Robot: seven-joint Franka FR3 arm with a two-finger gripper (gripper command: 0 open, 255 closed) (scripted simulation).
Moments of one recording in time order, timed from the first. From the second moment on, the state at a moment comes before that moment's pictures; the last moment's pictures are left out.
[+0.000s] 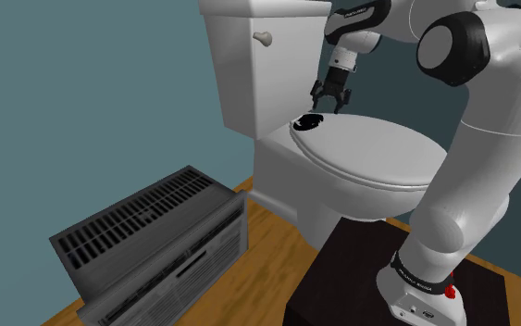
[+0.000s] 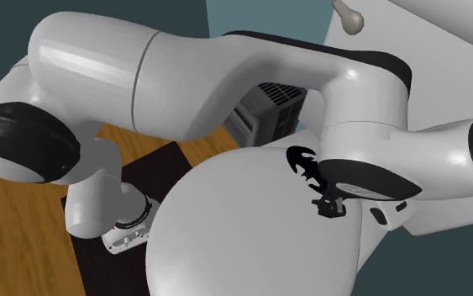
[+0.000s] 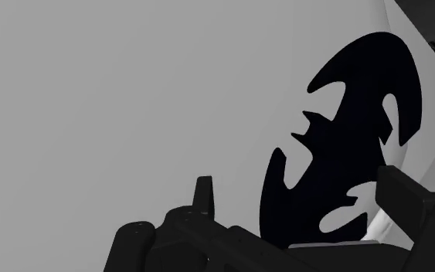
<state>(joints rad) -0.37 0.13 -0.37 -1.72 0.30 1.65 0.08</state>
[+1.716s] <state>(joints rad) -0.38 0.13 -0.37 -1.64 0.30 1.57 0.10</state>
